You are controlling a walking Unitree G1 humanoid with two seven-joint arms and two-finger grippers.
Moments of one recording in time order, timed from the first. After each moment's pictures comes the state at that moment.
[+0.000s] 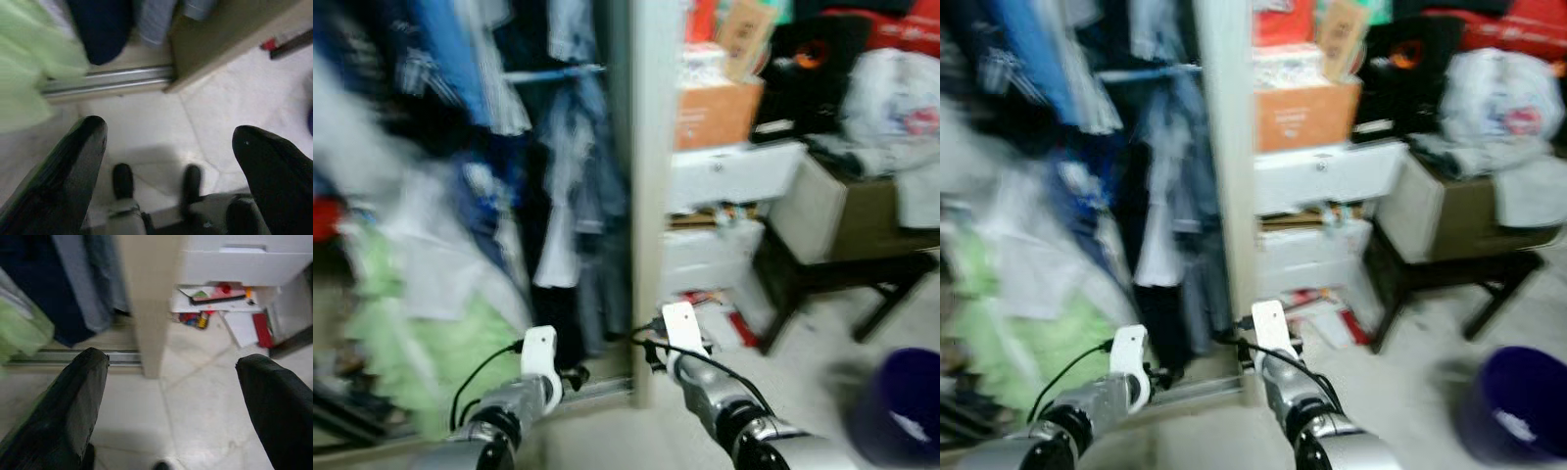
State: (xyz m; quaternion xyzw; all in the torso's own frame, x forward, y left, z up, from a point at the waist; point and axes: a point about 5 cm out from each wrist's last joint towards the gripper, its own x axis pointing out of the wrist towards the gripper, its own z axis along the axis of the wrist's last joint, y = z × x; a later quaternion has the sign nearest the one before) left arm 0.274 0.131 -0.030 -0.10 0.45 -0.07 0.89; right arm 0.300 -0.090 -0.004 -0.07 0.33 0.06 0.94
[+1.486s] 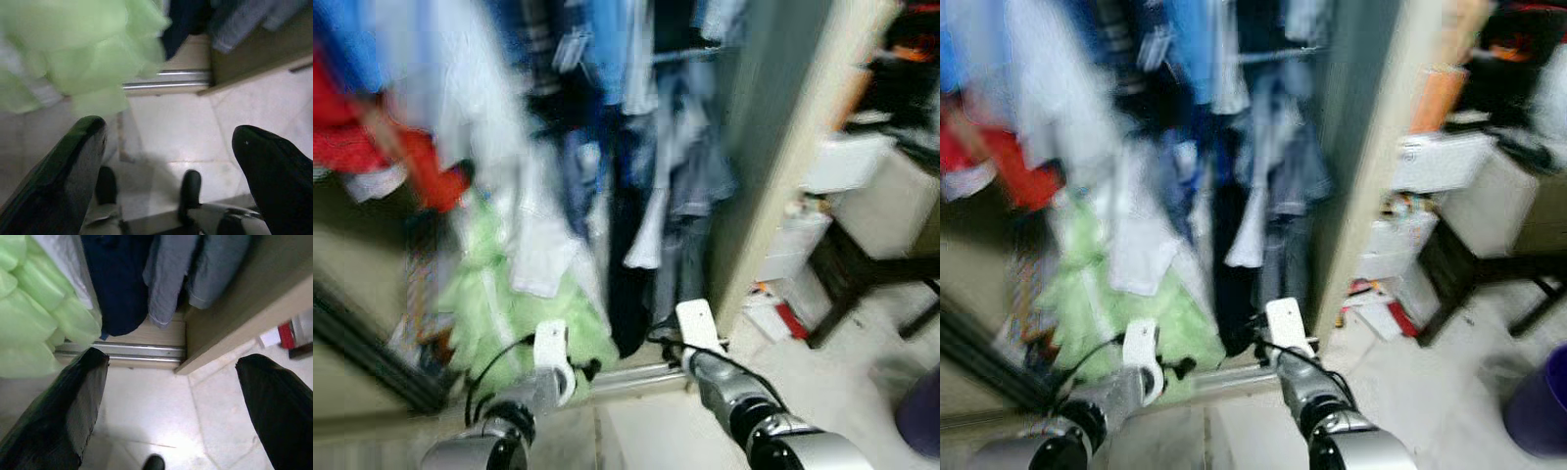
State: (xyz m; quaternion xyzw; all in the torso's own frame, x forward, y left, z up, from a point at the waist) left arm 0.281 0.124 -0.025 -0.11 0.43 -0.06 0.89; right arm 0.300 -0.103 -0.006 -0.09 0.34 0.05 0.94
